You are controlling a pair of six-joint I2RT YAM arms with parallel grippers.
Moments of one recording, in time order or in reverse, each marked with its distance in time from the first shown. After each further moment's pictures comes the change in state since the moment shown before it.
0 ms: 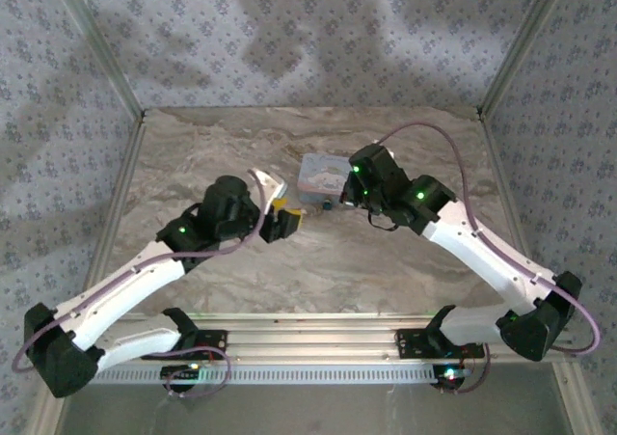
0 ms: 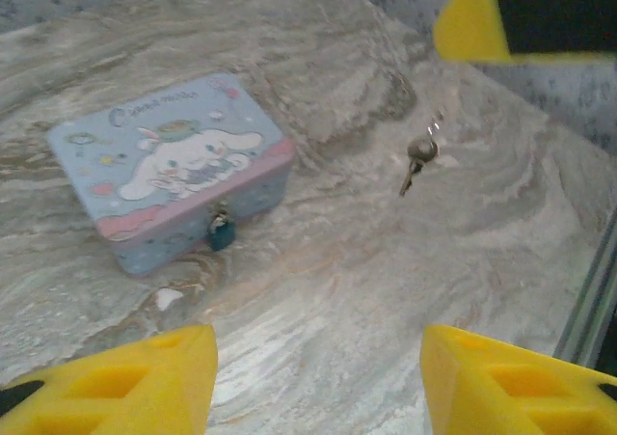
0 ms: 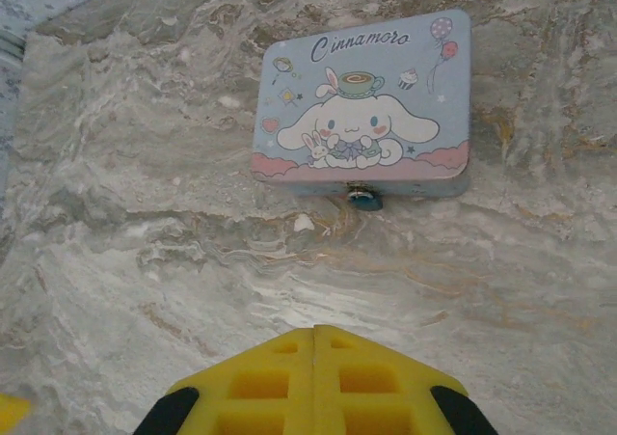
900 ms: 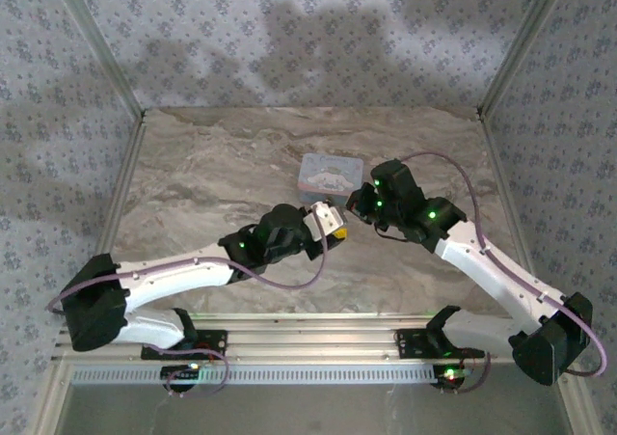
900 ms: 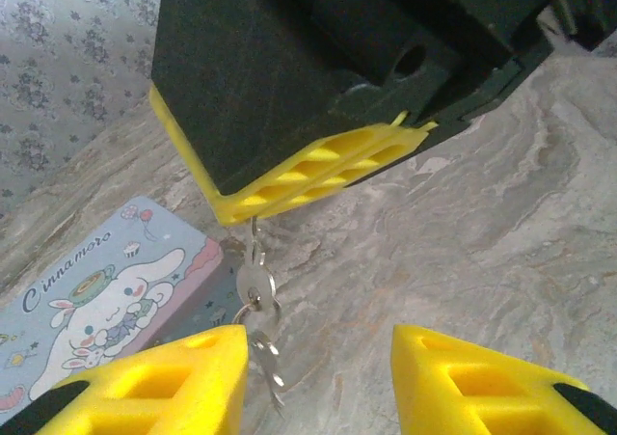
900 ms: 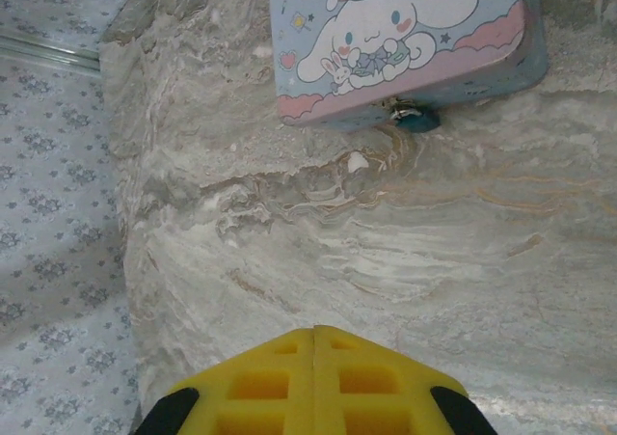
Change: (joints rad) left arm -0.259 0.276 -0.084 0.493 -0.210 0.309; right arm -0.101 -0.137 -0.288 0.236 -0.278 0.218
